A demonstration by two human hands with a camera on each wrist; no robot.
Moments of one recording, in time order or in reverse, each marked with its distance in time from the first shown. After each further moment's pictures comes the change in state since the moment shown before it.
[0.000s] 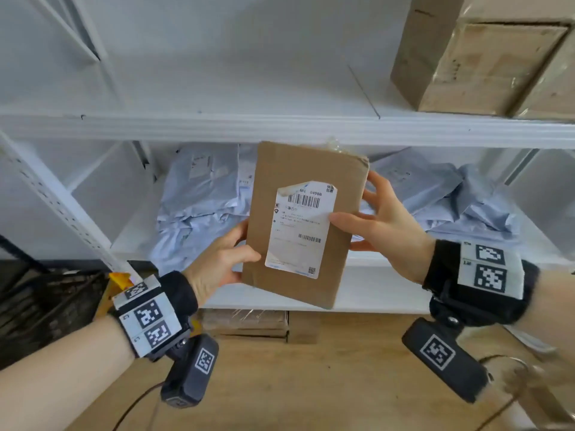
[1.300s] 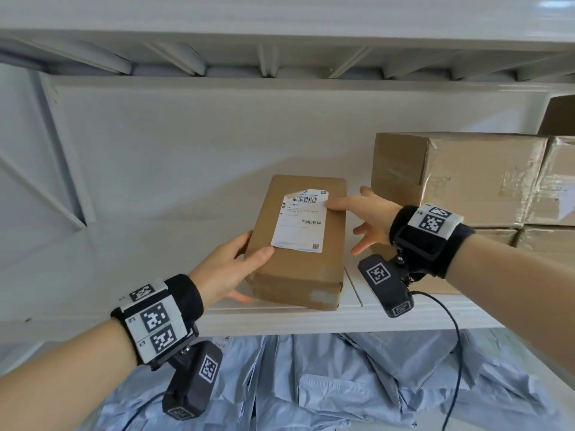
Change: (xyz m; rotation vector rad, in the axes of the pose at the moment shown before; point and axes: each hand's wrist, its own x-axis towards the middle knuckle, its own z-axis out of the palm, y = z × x) left_hand 0.165 0.225 -0.018 0.279 0.095 0.233; right_hand 0.235 -0.195 -0.099 -0.111 0.189 0.143
